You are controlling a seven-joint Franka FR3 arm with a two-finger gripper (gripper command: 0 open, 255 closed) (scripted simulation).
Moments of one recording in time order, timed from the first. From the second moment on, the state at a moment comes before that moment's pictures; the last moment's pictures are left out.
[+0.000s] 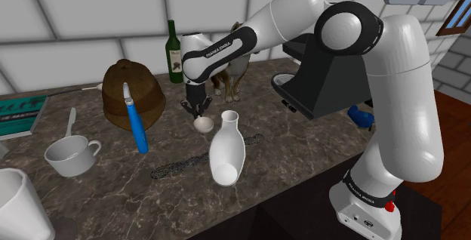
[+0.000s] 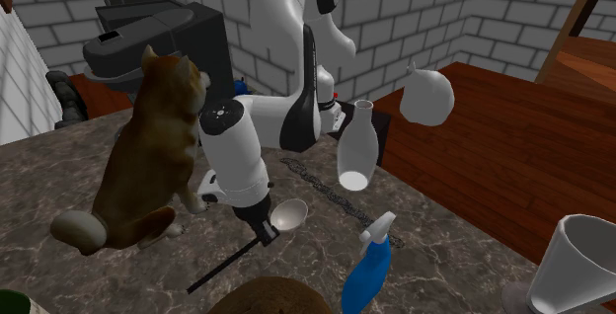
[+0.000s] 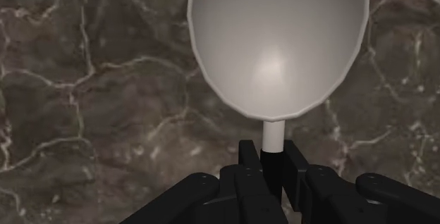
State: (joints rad) arm 0.16 0.59 0.15 -1.65 -0.02 2.15 0.63
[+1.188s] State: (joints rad) arm 0.16 0.48 0.16 -1.57 -0.01 1.97 0.63
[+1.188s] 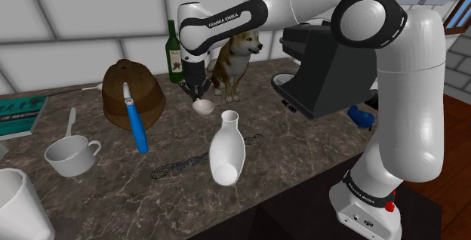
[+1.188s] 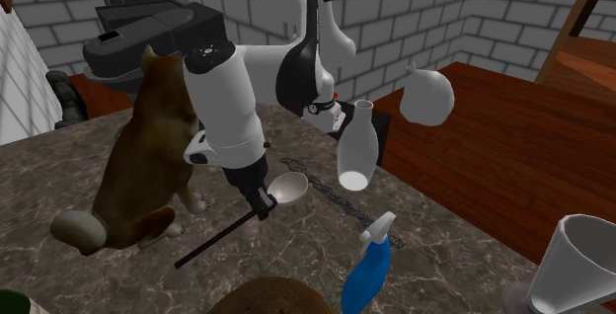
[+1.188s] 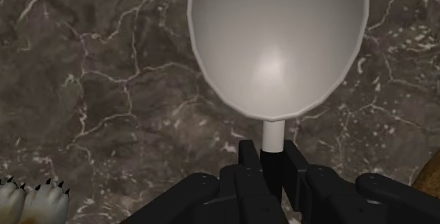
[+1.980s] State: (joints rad) arm 0.16 0.44 0.16 -1.47 0.00 1.82 0.63
